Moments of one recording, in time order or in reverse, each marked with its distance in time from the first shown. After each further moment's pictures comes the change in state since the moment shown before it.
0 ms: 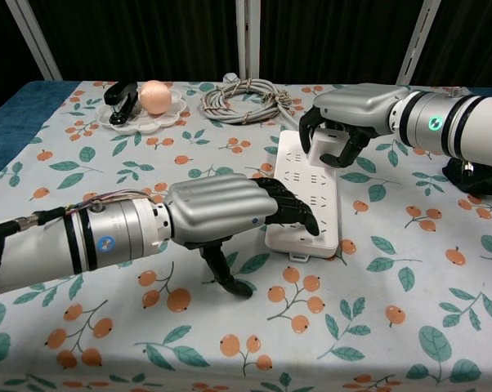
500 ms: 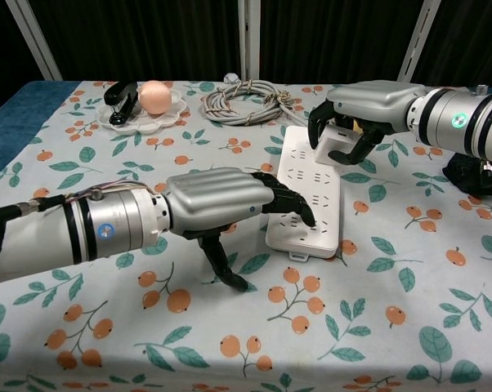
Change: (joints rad) left arm -0.018 0.027 -0.015 -0.040 -0.045 -0.030 -0.033; right arm -0.042 0.027 -0.007 0.012 -0.127 0.036 0.161
